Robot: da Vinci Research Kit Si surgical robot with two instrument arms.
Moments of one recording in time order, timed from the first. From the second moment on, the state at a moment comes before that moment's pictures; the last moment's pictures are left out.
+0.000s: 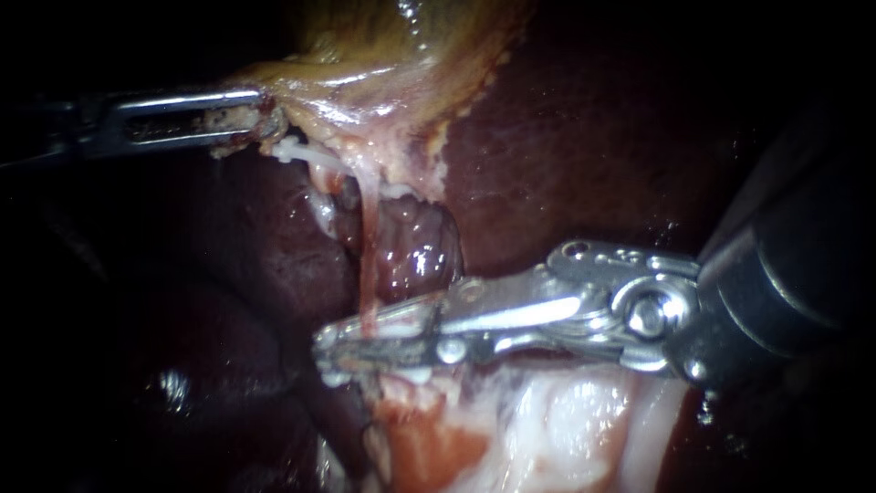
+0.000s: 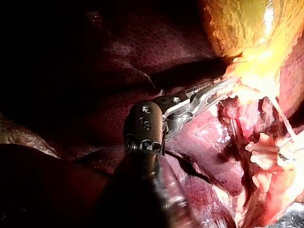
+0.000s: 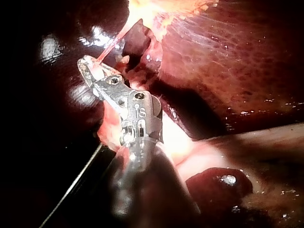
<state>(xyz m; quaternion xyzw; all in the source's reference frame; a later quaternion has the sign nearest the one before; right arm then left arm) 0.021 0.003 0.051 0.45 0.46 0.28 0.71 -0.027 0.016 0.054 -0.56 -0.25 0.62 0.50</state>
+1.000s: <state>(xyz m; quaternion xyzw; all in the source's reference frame) 0.021 0.005 0.060 0.34 0.50 0.28 0.75 -0.028 0.015 0.054 -0.56 -0.24 0.62 0.50</state>
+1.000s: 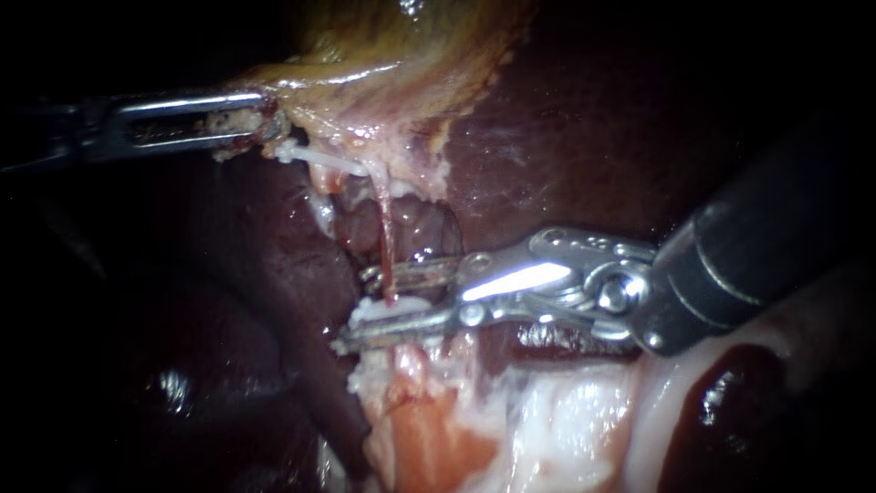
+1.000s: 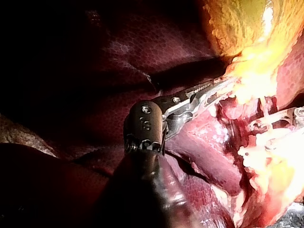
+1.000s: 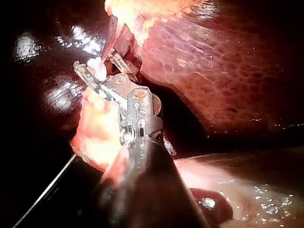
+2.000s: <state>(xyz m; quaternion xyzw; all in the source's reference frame) 0.007 0.007 0.054 0.23 0.50 0.12 0.83 -0.029 0.015 0.055 -0.56 -0.24 0.62 0.50</state>
